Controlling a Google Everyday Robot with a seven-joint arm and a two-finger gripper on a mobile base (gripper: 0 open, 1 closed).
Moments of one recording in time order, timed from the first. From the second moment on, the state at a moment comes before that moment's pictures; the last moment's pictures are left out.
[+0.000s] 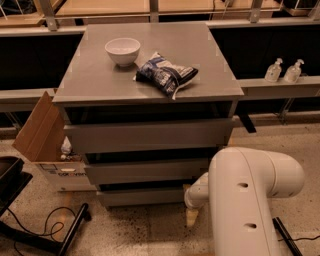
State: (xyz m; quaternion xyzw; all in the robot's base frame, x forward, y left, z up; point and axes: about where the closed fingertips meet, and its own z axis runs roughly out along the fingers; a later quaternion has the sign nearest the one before) arm 0.603 -0.140 0.232 -0.71 0.69 -0.02 0.13
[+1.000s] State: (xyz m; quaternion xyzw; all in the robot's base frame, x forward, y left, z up) arm 0.632 -0.128 0.209 -0.72 0.68 -0.04 0.14
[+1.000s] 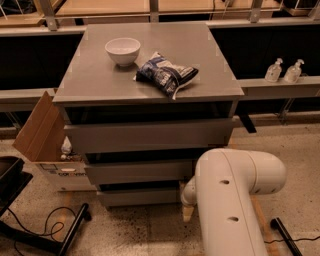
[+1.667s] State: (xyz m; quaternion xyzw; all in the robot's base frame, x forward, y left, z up) arm 0.652 -0.138 0.191 -0.72 0.68 -0.07 0.10
